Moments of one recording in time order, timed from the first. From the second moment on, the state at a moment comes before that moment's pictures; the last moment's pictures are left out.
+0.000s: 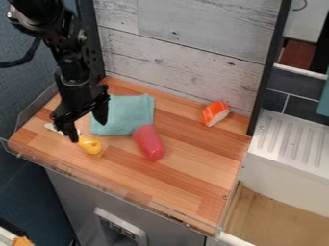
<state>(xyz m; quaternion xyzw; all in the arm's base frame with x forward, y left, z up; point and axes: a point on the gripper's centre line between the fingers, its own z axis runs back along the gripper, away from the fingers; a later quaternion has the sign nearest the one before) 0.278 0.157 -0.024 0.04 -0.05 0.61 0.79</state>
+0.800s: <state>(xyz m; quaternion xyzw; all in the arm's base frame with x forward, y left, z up) 0.276 0.169 -0.065 0.06 -0.01 0.62 0.78</state>
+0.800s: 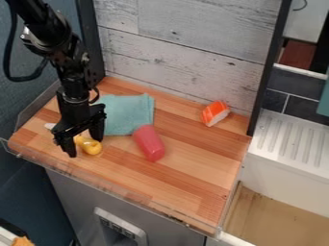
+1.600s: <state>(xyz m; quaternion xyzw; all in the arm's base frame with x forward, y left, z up) 0.261 0.169 -0.064 0.03 0.02 0.63 0.77</state>
